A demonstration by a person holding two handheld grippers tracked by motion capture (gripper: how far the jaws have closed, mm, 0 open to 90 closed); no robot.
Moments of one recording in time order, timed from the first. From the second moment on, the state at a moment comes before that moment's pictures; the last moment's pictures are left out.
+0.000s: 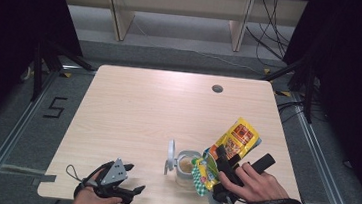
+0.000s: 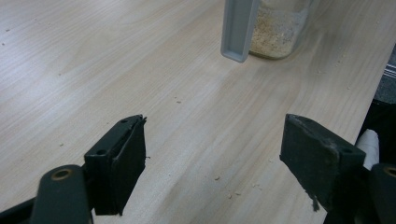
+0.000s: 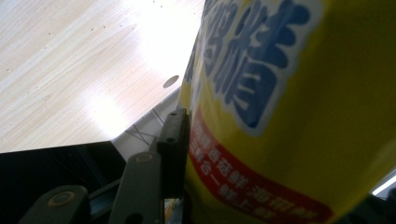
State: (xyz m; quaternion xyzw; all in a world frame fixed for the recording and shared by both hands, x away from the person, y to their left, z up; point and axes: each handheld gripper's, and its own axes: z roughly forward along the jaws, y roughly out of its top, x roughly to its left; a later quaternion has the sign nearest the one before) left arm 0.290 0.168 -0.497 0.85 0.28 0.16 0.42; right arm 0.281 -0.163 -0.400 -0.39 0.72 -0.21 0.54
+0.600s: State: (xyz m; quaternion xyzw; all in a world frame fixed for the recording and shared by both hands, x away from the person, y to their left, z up) left arm 0.290 0.168 -0.497 0.85 0.28 0.16 0.42; right arm 0.281 -0.163 -0.399 -0.39 0.72 -0.21 0.54
